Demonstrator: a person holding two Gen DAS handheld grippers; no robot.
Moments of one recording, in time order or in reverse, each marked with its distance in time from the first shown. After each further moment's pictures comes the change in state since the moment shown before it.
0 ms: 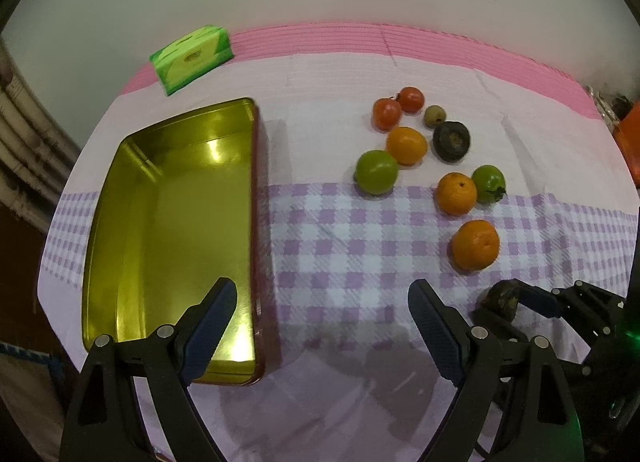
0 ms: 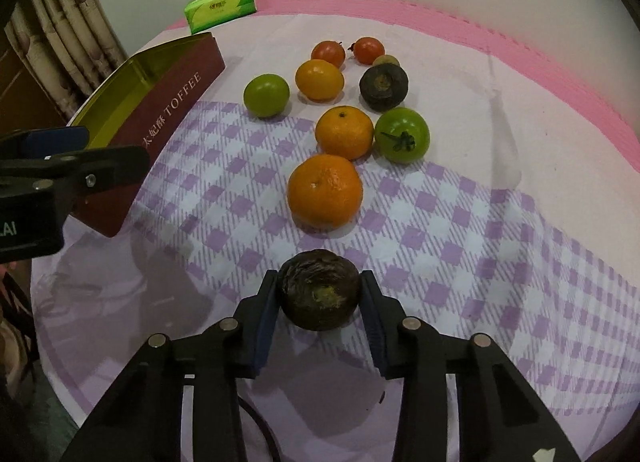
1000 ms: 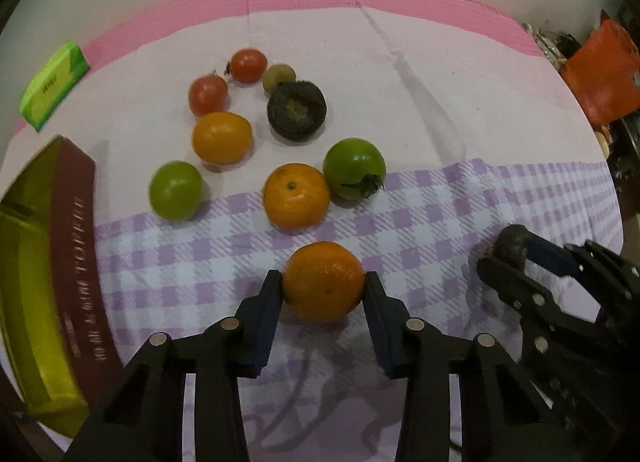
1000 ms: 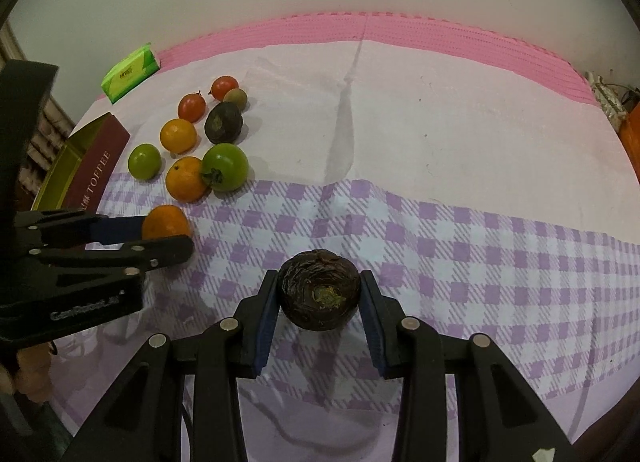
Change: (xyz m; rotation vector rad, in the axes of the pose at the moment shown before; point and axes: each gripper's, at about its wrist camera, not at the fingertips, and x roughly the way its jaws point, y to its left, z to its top) left arm 0.051 -0.103 0.031 0.189 0.137 -0.207; right arm -0.026 -0.097 -0.006 0.241 -0.052 -0.069
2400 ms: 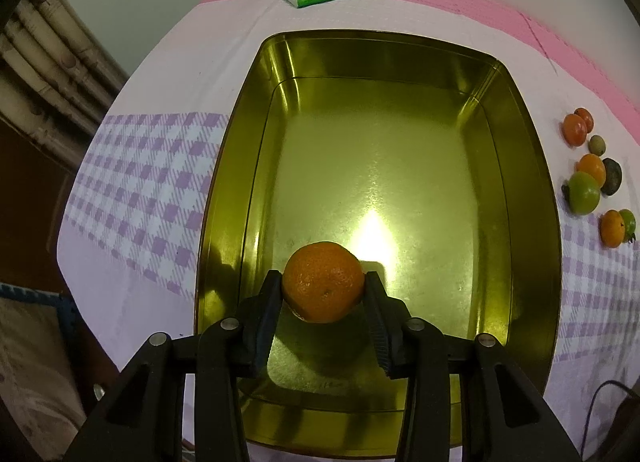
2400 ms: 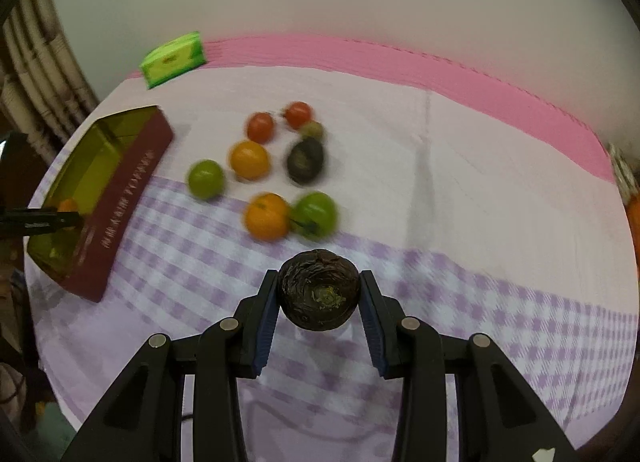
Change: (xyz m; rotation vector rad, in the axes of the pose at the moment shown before) left arm -0.039 0.253 -0.082 -0.414 0.039 0.269; right arm -0.012 0.086 0.039 -0.191 -0.035 0.016
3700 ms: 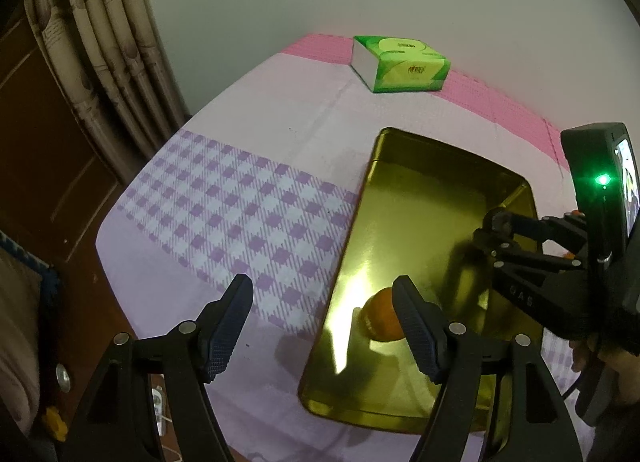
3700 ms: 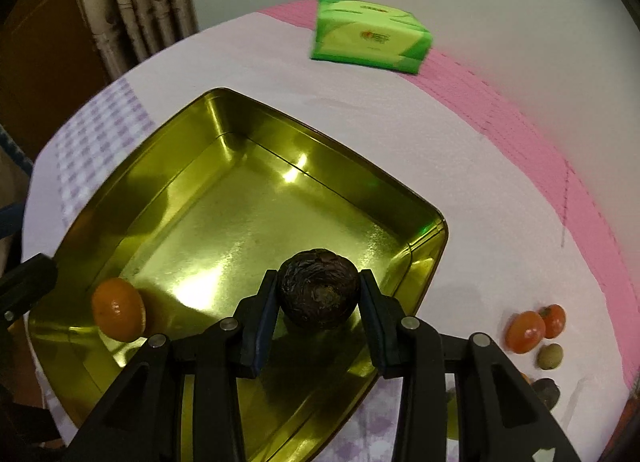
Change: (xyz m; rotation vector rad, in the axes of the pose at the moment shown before) left arm -0.049 0.068 -0.011 -0.221 -0.241 -0.008; right arm 0.119 0.213 0.114 -0.405 0.080 0.055
